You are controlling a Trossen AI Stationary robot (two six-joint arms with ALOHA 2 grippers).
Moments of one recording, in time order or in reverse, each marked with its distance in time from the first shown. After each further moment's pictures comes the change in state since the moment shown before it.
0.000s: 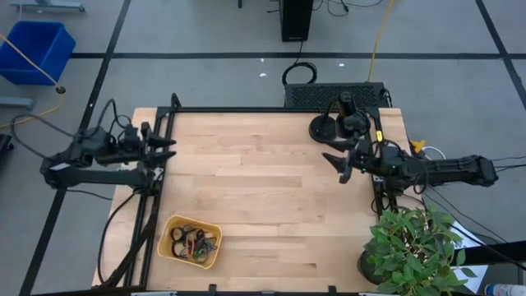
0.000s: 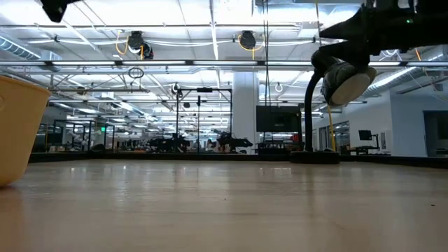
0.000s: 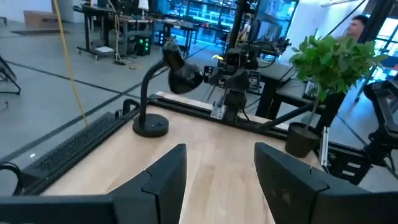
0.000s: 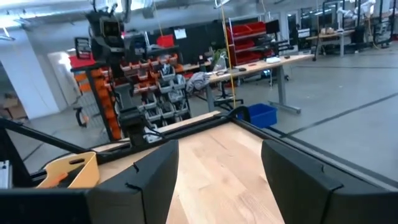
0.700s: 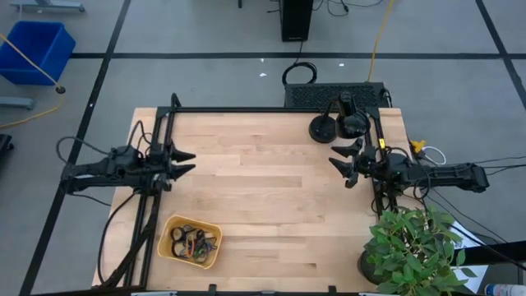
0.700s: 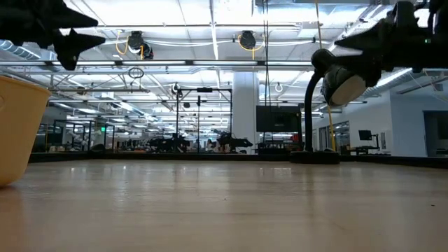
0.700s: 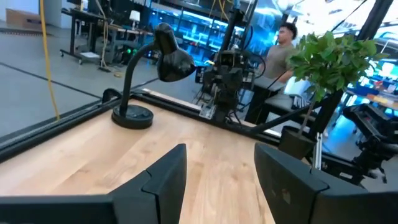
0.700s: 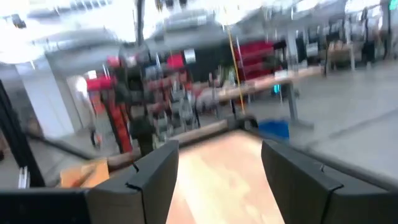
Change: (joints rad) left arm 0.000 -0.240 -0.508 0.375 0.037 -0.076; right arm 0.000 -0.264 -0.207 0.055 -0.026 0.008
